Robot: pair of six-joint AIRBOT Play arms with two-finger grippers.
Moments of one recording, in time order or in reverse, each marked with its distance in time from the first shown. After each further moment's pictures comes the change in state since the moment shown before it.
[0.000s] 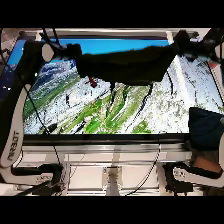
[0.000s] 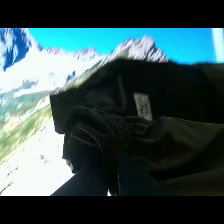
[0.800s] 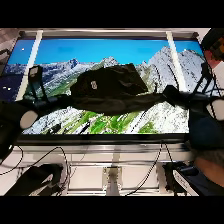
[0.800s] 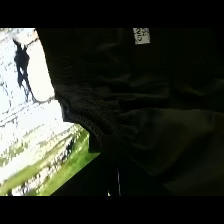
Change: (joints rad) left arm -0.127 0.731 -0.764 0.026 -0.073 -0.179; right arm 0.240 0.589 -0.561 -0.263 0.165 0.304
